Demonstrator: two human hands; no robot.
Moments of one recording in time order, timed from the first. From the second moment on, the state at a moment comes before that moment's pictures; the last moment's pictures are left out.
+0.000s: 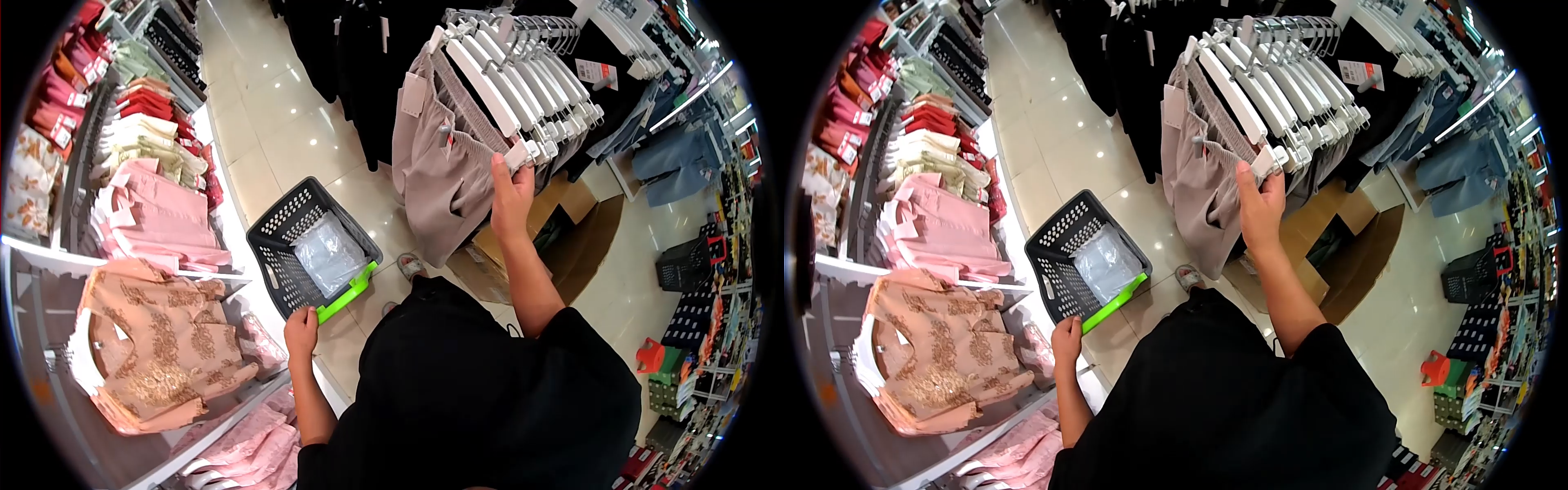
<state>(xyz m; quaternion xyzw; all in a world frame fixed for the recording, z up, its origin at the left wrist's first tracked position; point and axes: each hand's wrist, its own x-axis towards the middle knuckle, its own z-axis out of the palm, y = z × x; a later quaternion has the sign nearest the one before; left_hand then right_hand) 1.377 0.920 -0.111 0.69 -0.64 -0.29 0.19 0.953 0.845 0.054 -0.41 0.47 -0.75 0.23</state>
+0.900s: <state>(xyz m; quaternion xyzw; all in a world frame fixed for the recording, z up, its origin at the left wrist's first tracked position) 1.042 0.579 0.072 0.31 -0.77 -0.40 0.38 0.848 0.831 0.064 -0.59 0.45 -0.54 0.40</state>
